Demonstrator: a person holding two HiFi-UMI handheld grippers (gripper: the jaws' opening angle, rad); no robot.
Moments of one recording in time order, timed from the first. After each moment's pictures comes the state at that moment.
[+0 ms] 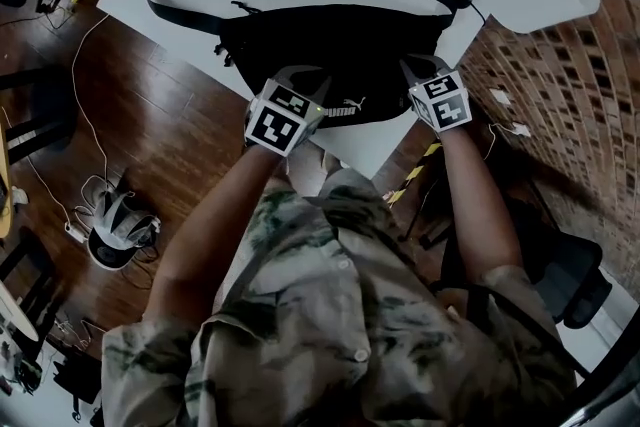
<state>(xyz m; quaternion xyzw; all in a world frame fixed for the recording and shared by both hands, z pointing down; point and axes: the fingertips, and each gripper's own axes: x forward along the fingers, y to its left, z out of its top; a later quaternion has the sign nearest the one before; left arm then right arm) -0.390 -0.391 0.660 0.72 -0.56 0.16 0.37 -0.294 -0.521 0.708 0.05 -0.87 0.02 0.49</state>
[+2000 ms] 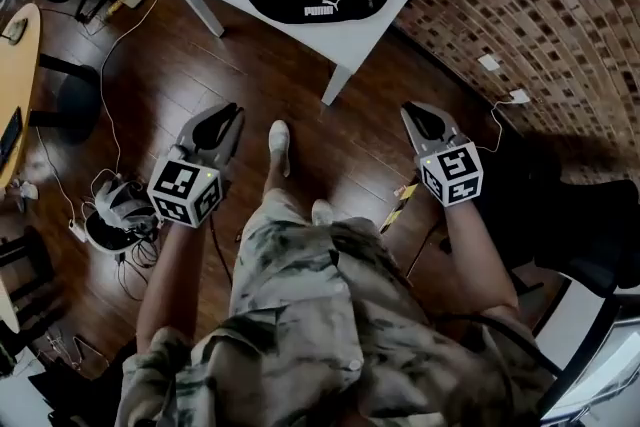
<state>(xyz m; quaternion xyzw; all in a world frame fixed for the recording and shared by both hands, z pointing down) -0.272 -0.055 0.487 0.68 -0.70 0.09 0.22 -0.045 -0.245 0.535 0.11 -0.95 0.01 0.29</state>
